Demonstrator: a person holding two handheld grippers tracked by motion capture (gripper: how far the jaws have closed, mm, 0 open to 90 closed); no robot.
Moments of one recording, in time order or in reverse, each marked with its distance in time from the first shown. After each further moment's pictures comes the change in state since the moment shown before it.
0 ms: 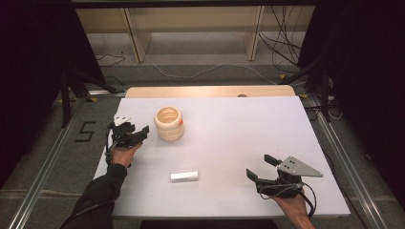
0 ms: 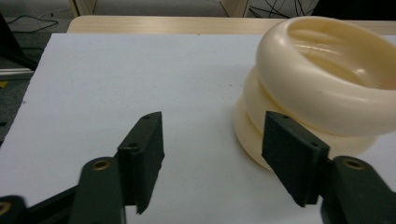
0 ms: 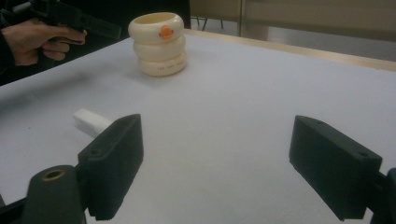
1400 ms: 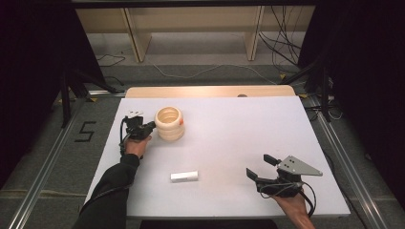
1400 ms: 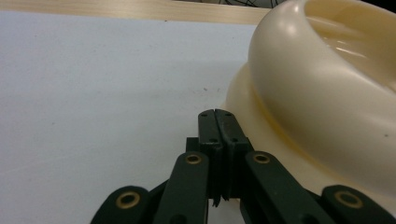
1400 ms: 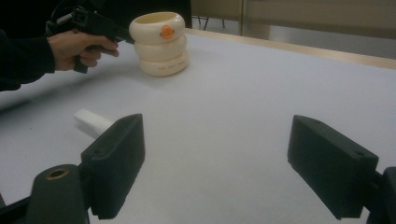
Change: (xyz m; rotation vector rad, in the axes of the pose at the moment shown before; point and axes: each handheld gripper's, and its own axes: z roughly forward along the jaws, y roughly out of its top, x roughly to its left) left arm -0.010 0.003 0.052 0.030 -0.121 -0.022; right arm -0.002 0.000 0.002 0.001 0.008 0.003
